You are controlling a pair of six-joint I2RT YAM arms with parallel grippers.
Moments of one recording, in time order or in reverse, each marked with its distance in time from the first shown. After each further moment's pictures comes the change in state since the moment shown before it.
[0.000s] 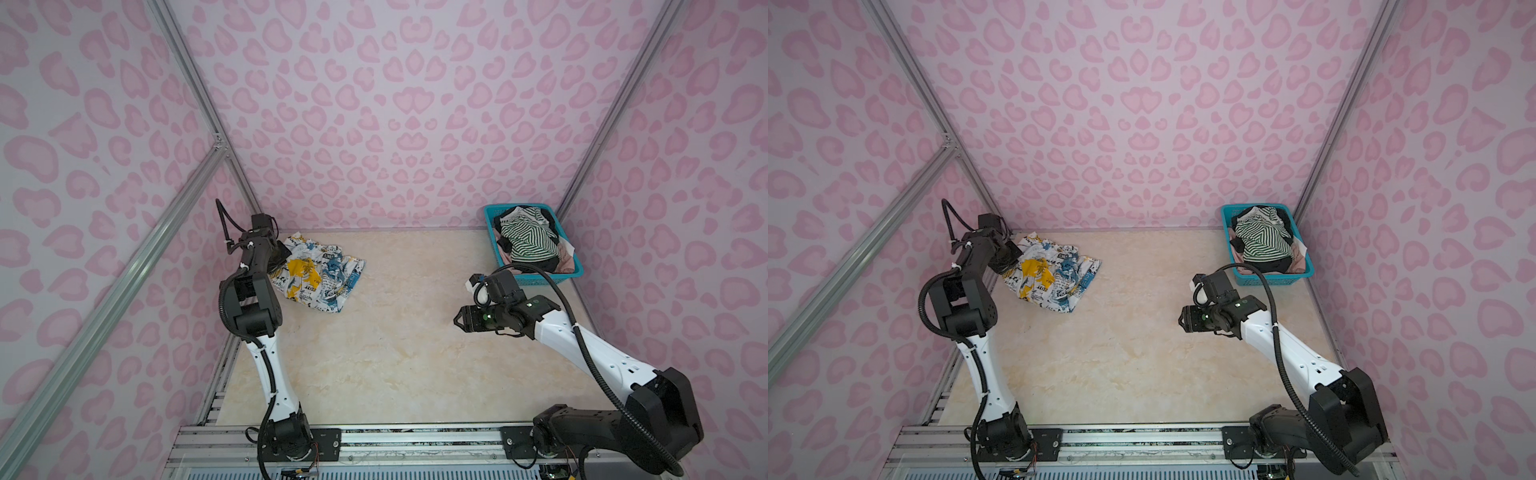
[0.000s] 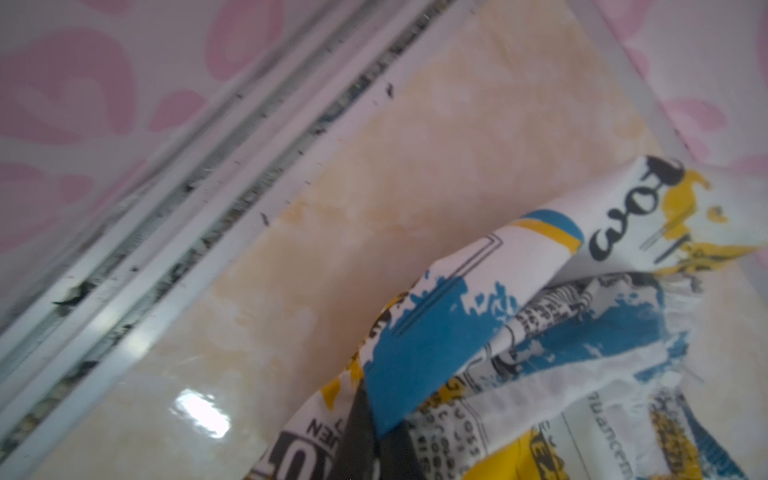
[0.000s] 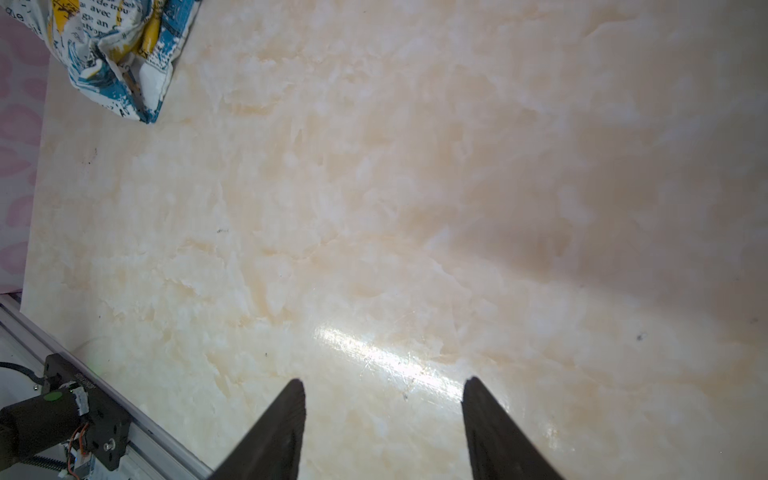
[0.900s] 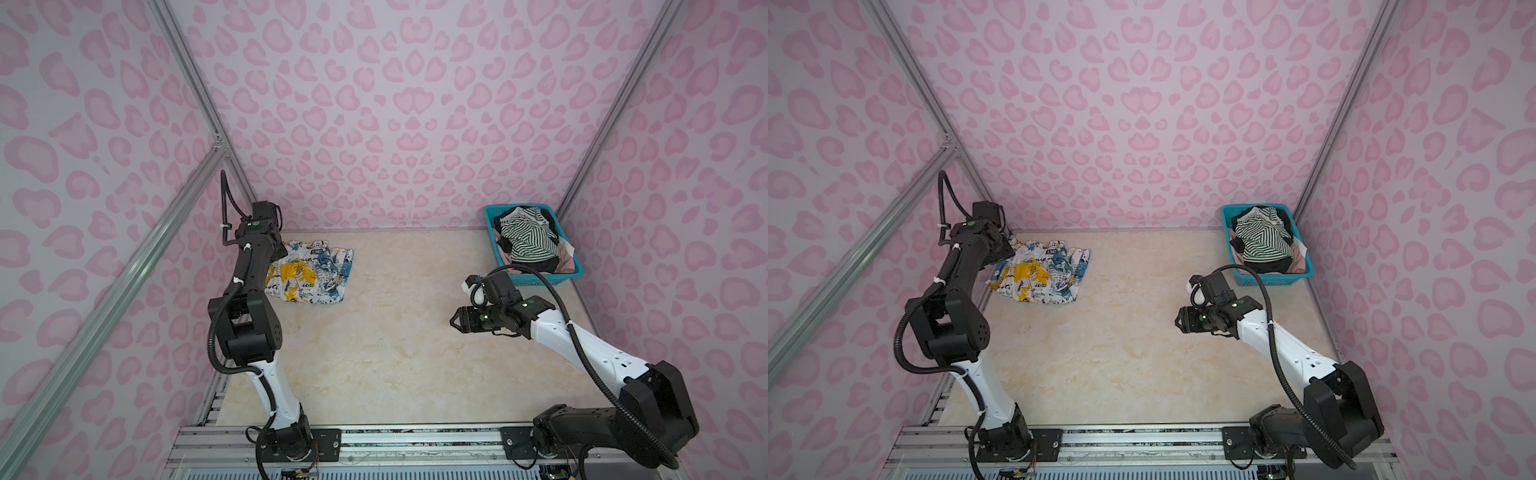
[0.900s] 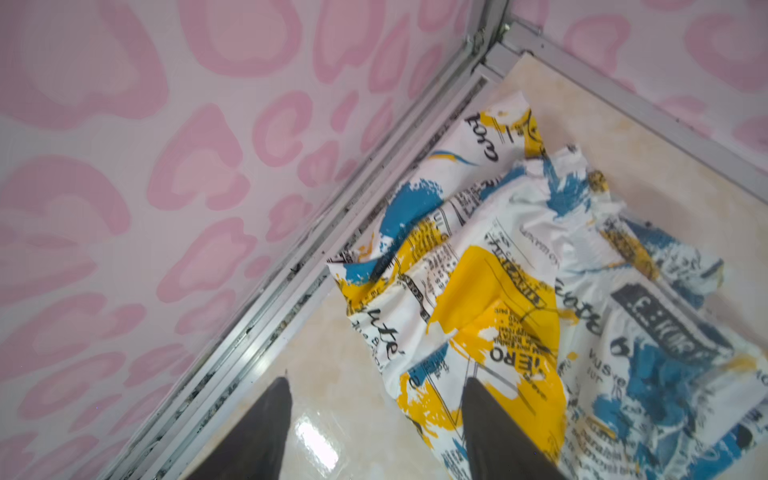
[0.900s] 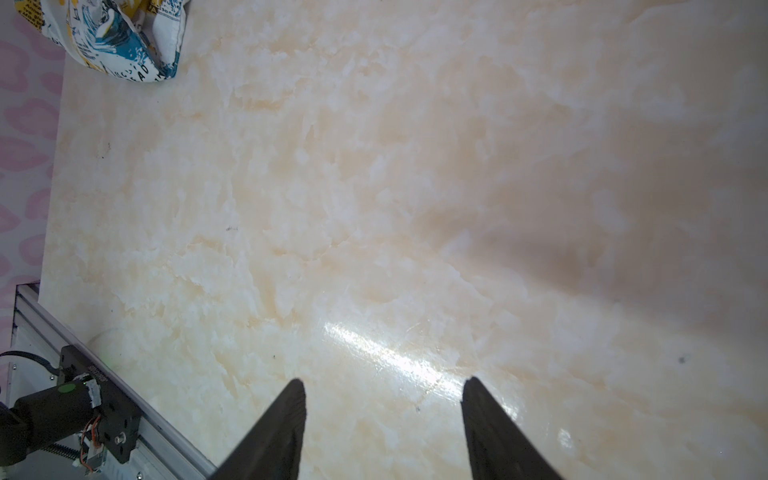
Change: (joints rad) left arm -0.104 -0.376 -0.262 -0.085 -0.278 0.149; right arm 0.006 0.029 -0.013 0.048 -0.040 0.003
